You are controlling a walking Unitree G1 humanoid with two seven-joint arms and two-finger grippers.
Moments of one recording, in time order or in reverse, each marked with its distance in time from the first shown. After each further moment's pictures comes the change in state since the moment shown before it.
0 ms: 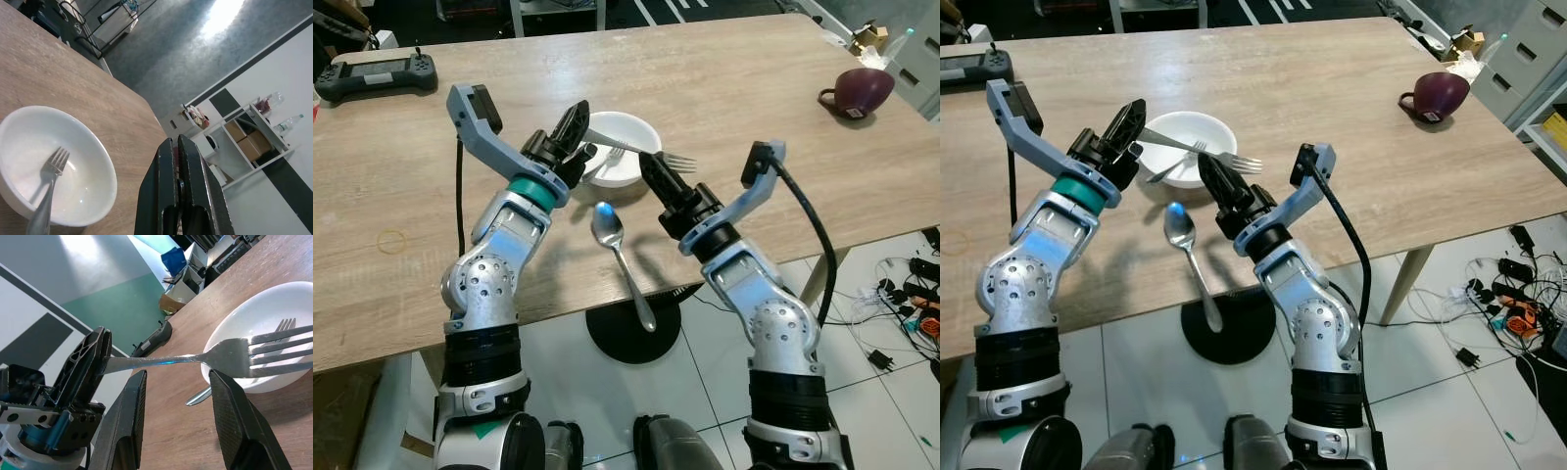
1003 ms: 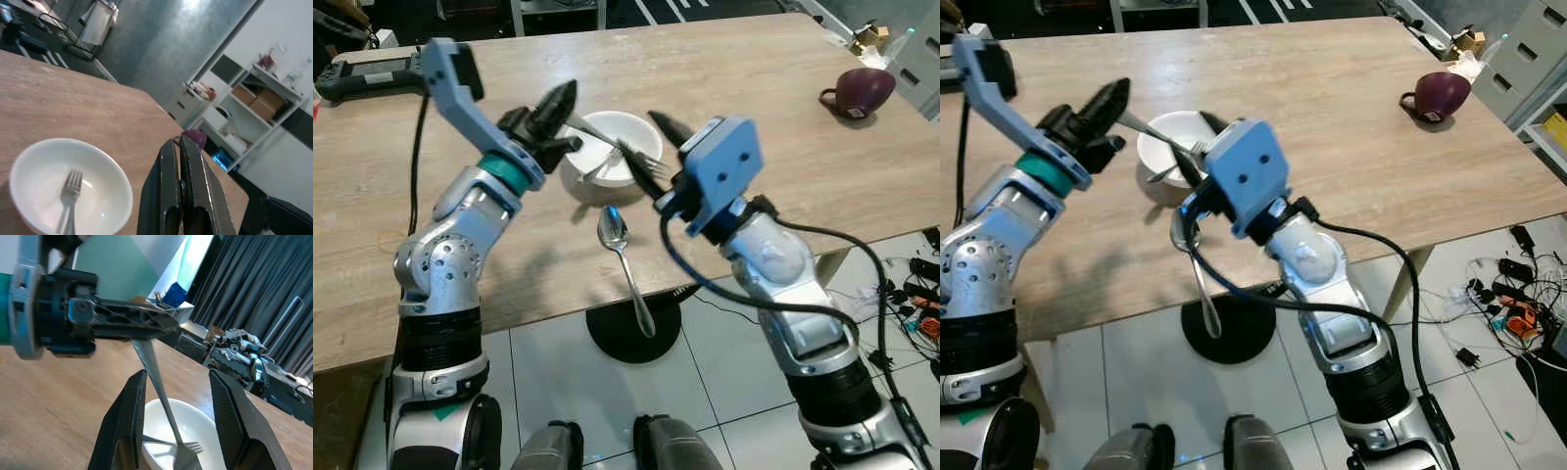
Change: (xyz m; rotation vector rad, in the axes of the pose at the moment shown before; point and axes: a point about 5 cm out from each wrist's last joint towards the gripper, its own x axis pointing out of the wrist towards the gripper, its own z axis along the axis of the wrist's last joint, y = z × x) left arm 0.000 -0.009 0.029 0.281 0.114 -0.134; right arm 0.000 0.049 0.019 -1.213 -0.065 0.290
